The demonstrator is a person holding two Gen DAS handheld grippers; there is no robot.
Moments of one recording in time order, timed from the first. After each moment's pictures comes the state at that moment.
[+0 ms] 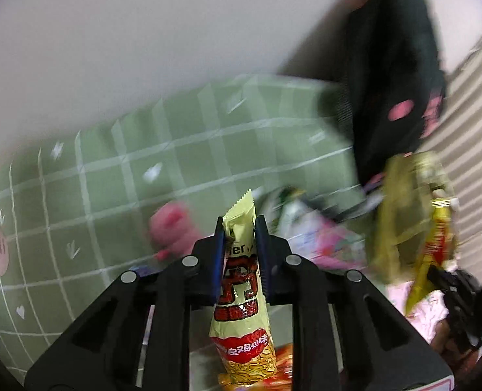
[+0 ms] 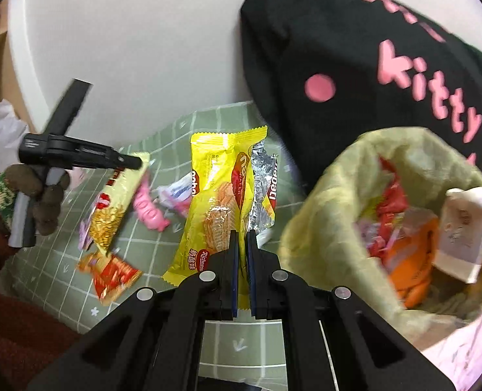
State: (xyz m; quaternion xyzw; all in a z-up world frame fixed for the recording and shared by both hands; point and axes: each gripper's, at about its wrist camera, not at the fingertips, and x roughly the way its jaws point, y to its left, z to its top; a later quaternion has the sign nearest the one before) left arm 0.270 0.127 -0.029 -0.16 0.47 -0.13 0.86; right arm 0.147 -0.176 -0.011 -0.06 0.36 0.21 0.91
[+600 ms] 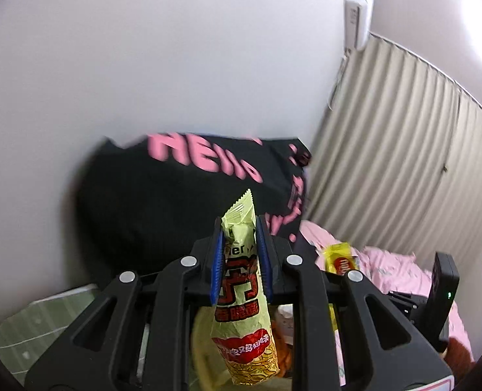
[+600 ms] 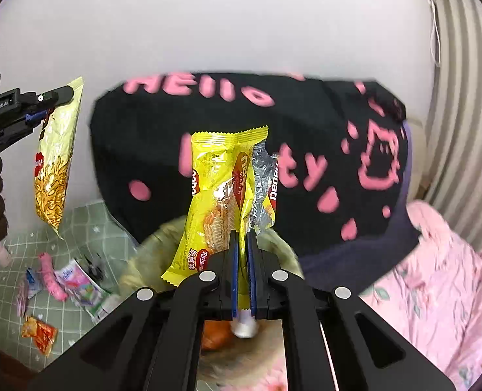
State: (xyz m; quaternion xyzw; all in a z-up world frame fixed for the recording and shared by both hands) left arm 0.274 -0.045 0.143 -0.13 0.19 -0.32 0.92; right arm 0.161 -0.326 0.081 -0.04 0.27 0.01 0.96
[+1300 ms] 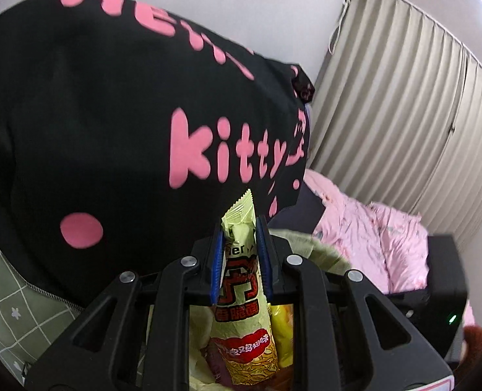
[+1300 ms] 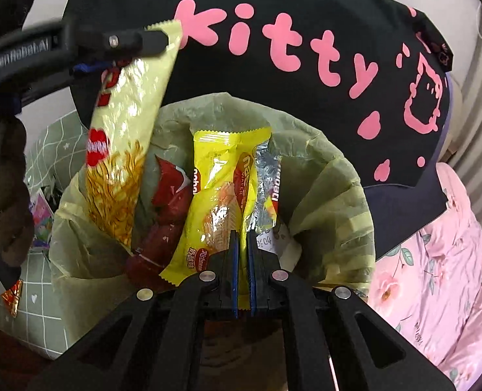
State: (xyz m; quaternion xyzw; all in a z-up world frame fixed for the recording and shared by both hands) left arm 0.333 -0.157 0.039 -0.07 0.27 -0.34 0.90; right arm 0.230 -0.320 -0.025 -0.07 0.42 0.04 0.91
